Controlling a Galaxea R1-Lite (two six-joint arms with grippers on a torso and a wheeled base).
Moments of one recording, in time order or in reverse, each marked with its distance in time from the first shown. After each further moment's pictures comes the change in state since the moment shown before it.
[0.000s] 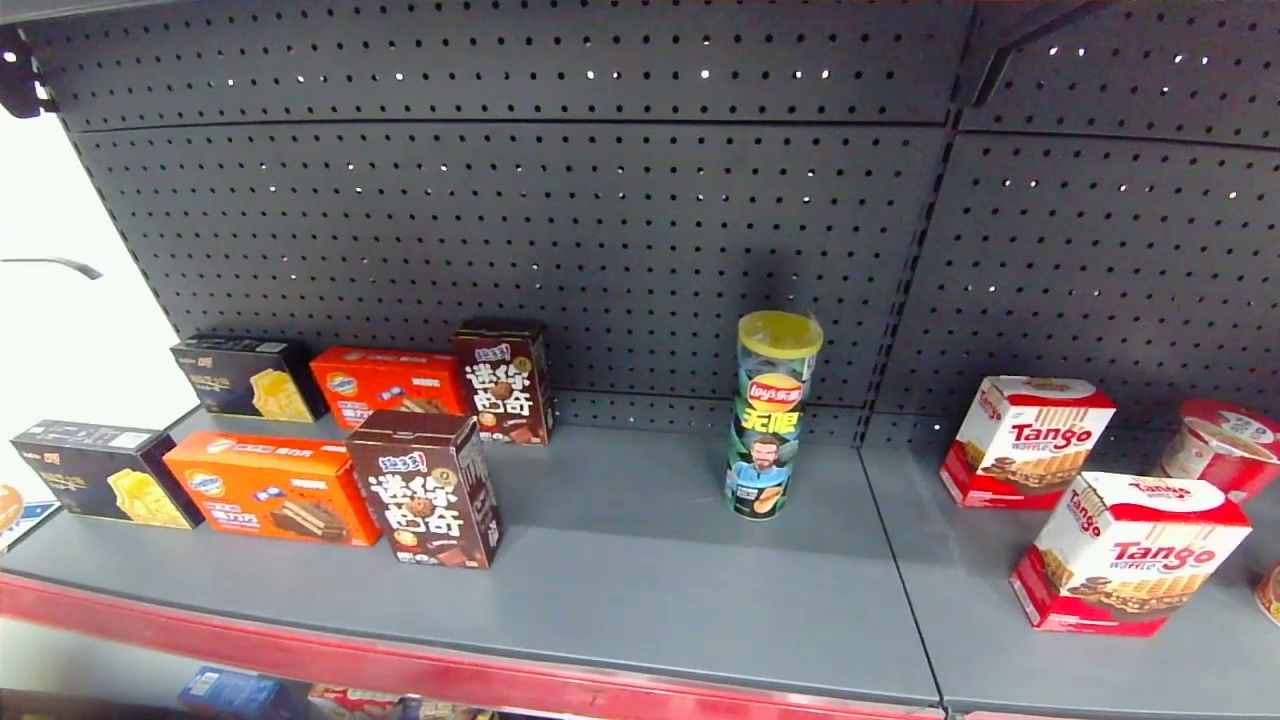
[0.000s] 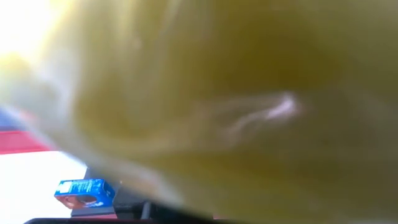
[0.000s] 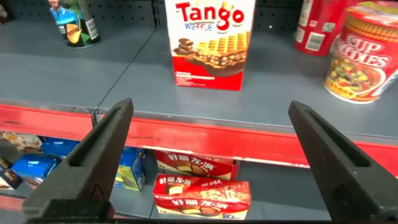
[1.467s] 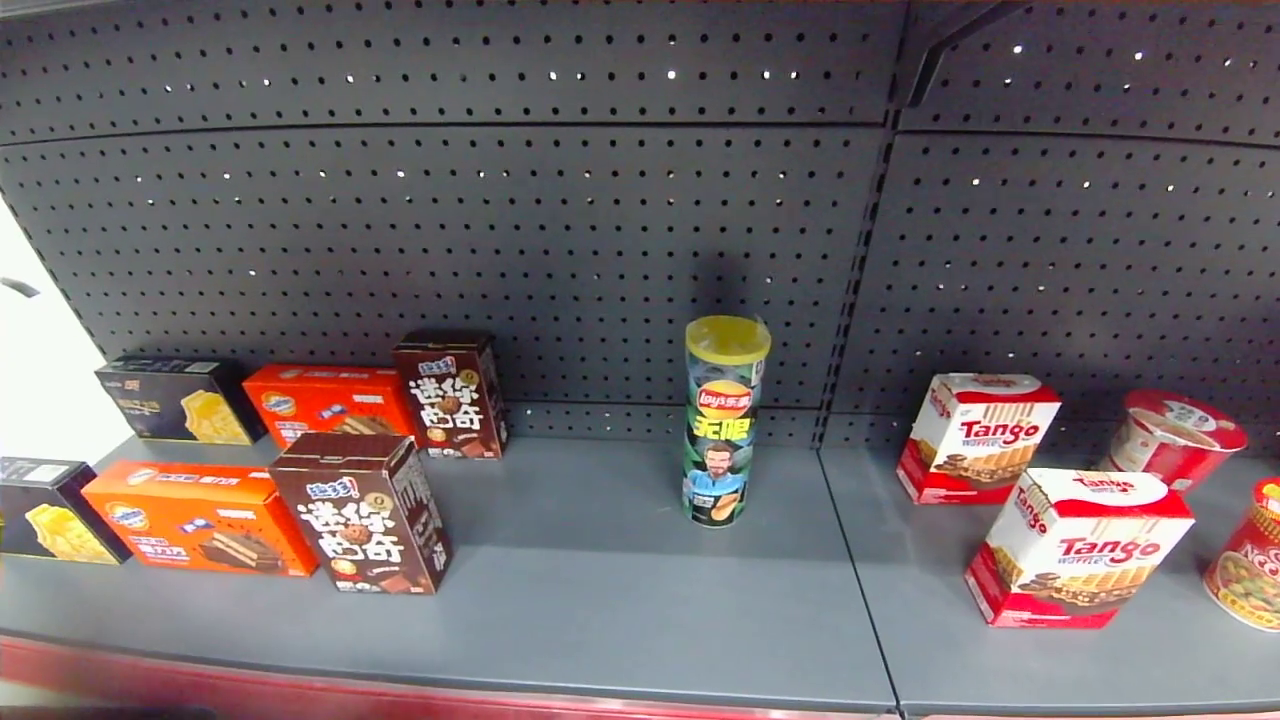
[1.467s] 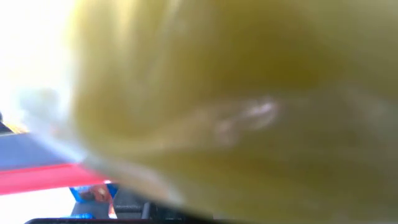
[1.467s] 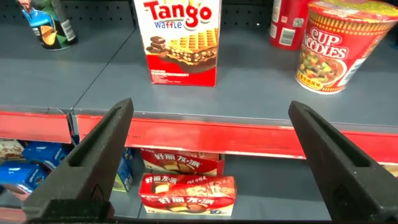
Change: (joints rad) left arm 0.009 -0.105 -0.016 0.017 0.002 0.004; right arm 0.000 0.000 0.000 0.000 0.000 0.000
